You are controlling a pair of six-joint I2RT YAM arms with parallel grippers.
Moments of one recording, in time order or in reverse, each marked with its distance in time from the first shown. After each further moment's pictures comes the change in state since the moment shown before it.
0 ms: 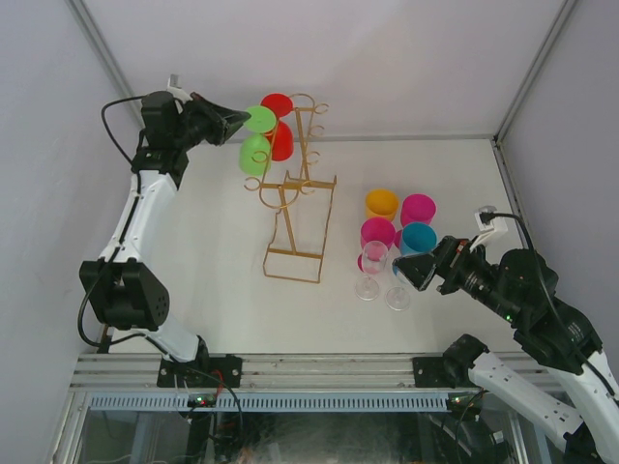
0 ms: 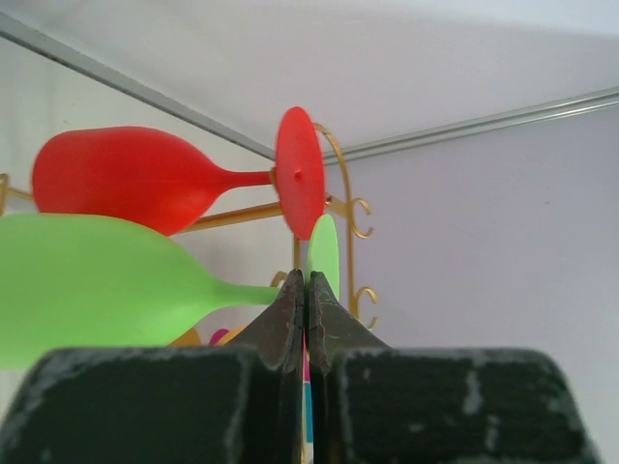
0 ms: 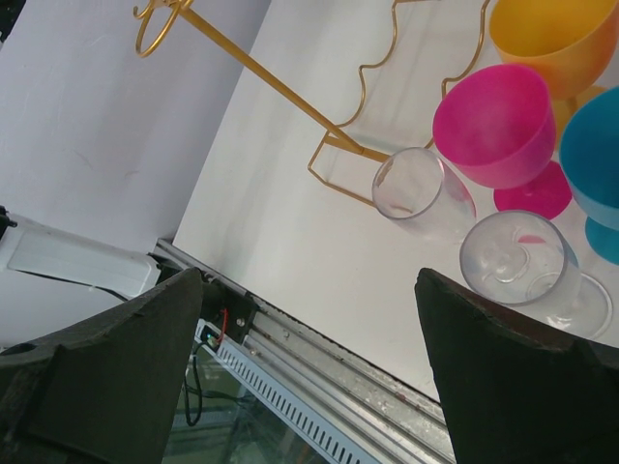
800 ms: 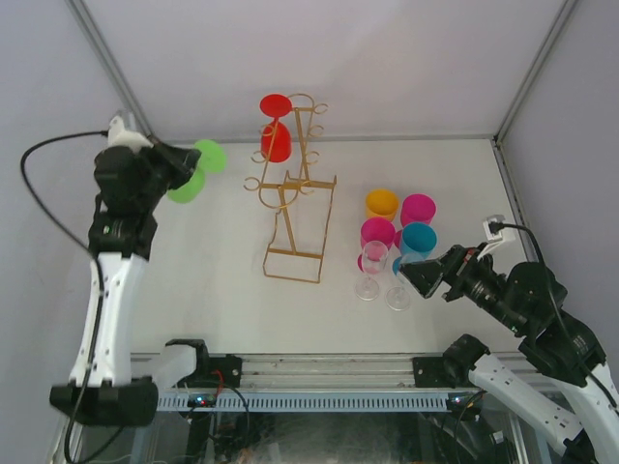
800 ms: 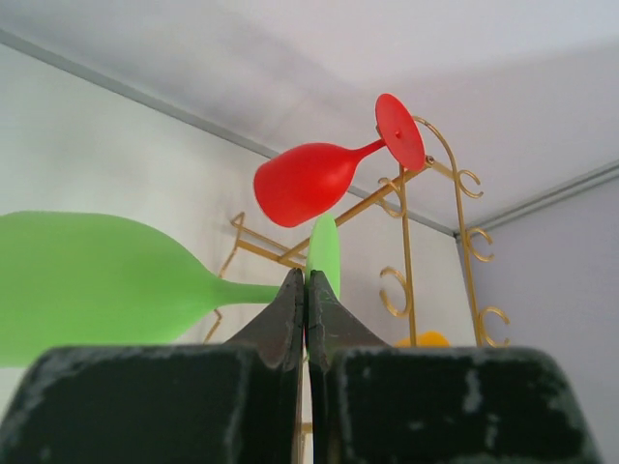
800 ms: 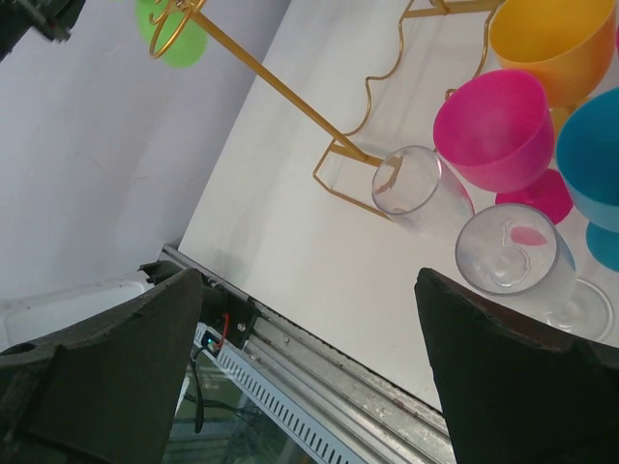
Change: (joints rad) left arm 0.034 -0.483 -0.254 -0.241 -0.360 0.418; right arm 0.000 -0.077 -0.041 0.014 0.005 -0.005
